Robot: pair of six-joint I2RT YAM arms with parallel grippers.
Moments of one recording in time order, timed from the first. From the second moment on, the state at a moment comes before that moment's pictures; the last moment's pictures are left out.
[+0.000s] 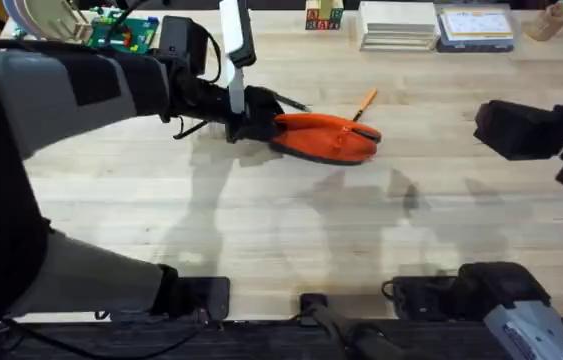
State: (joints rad) left arm -0.14 1.65 0.89 -0.35 0.92 1.05; right arm 0.00 0.53 0.97 -0.99 -0.06 0.05
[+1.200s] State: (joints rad) left arm -0.14 1.65 0.89 -0.35 0.92 1.05; right arm 0.00 0.53 0.97 -1.06 -0.41 0.59
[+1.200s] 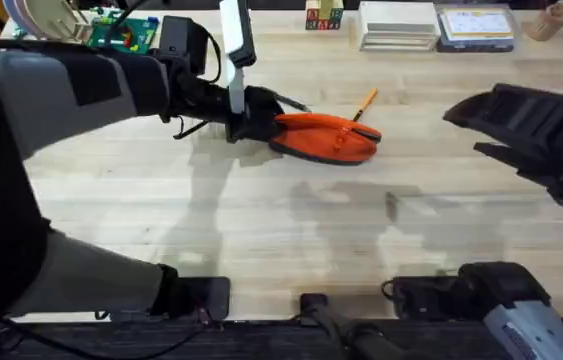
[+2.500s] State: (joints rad) left arm -0.14 1.65 0.89 -0.35 0.92 1.05; right arm 0.66 1.01 0.97 -0.87 0.01 0.83
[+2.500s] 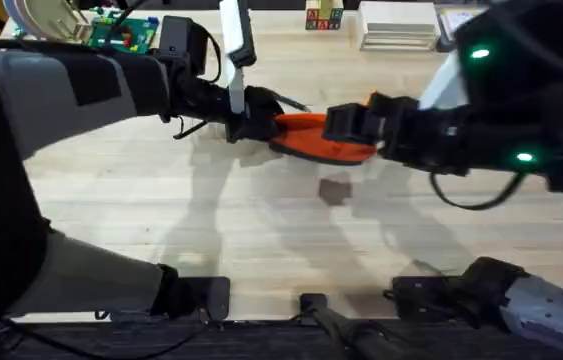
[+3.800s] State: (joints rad) left arm -0.14 1.65 0.89 -0.35 0.92 1.05; right arm 0.70 1.38 0.97 -0.69 0.24 0.92
